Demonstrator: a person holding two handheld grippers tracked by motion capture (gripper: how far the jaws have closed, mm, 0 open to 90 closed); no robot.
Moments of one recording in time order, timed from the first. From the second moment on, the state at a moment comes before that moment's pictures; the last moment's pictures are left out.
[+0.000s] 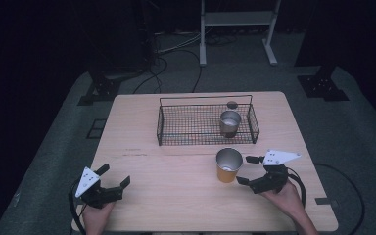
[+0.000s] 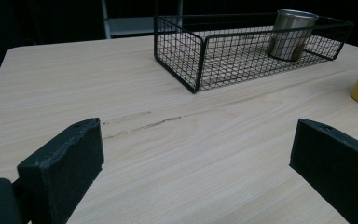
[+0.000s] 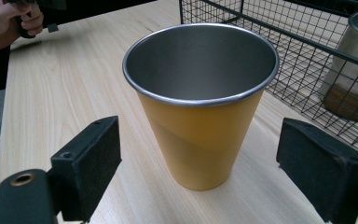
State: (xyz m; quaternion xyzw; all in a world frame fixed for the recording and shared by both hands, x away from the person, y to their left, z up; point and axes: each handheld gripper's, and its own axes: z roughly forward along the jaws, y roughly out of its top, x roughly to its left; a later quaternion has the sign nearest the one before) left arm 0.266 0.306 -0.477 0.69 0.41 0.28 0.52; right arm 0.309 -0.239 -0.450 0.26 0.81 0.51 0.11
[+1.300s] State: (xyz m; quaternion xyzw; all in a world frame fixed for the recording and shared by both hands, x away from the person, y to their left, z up) left arm 0.265 0.307 -0.477 0.69 0.41 0.29 0.52; right arm 0.334 -0.205 -0.463 0.25 0.81 0.51 0.11
